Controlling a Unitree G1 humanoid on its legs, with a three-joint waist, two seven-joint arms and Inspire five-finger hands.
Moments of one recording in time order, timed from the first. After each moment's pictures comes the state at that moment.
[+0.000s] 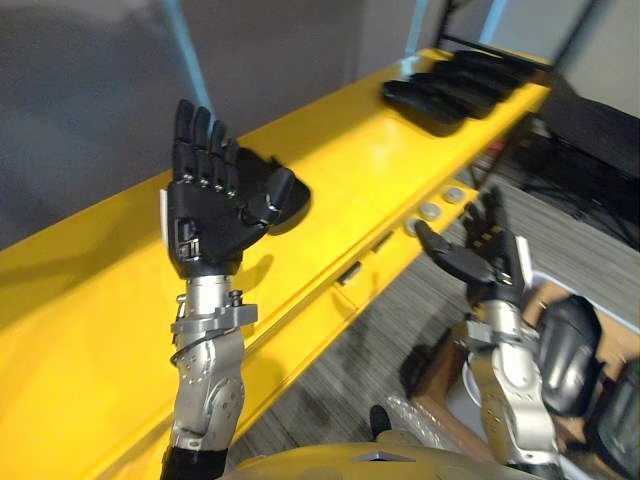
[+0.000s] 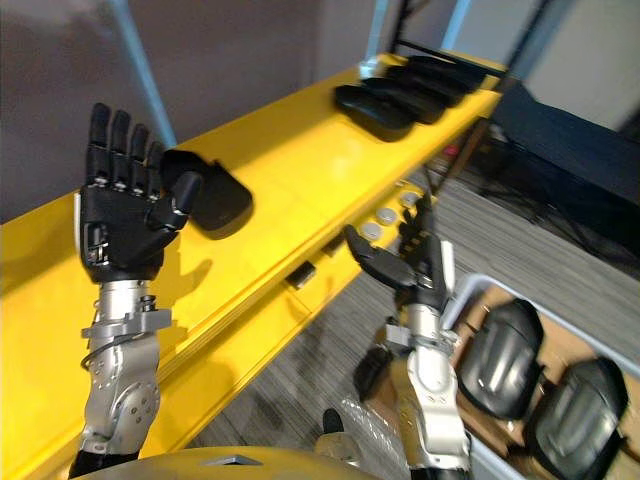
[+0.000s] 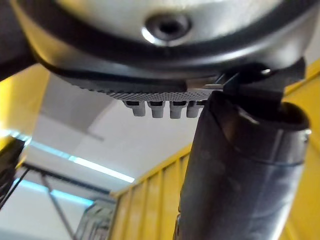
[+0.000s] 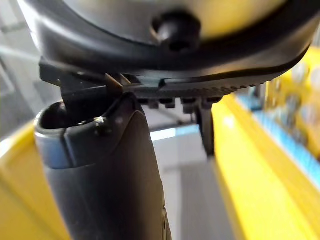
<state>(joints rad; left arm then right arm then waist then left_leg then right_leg) 0.09 0.08 -0.15 -0.35 -0.48 -0.35 0.10 0.30 -0.14 -0.13 -0.28 0.32 -0.14 -0.14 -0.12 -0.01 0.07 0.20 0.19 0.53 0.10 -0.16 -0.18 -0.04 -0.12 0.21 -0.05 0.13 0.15</state>
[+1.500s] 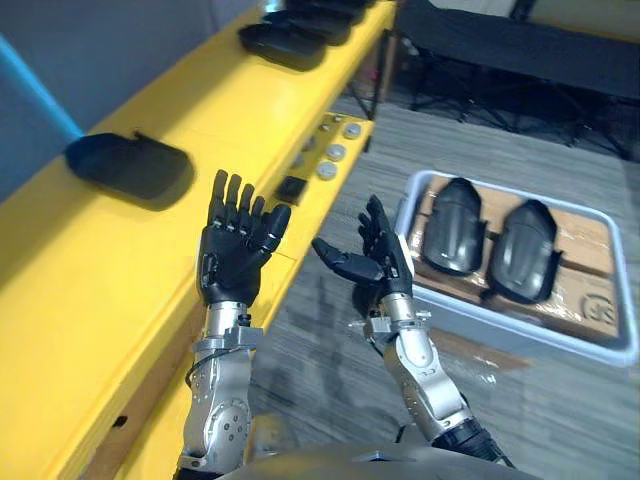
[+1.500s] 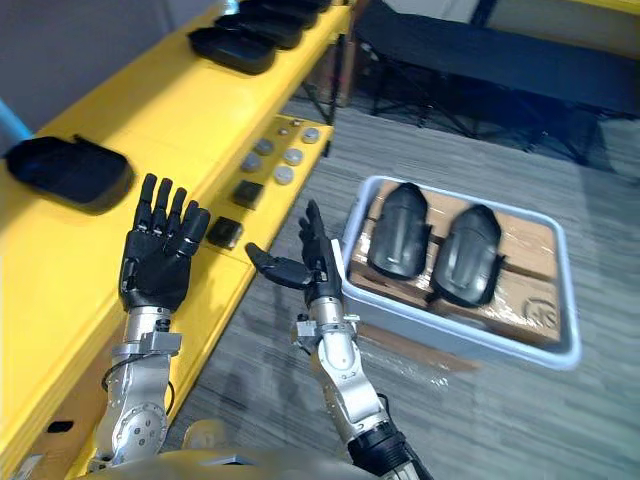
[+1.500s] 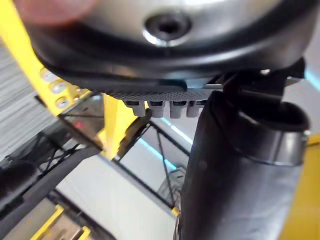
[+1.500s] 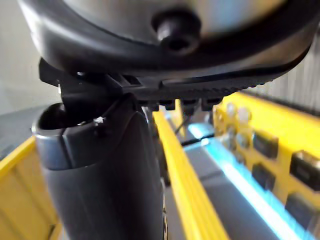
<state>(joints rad) 0.25 0.02 -0.18 -0.28 -0.71 -0.25 0.01 0.05 -0.10 0.30 0.07 0.25 -0.18 -0.23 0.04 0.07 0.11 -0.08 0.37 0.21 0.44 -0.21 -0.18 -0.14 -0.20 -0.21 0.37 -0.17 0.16</state>
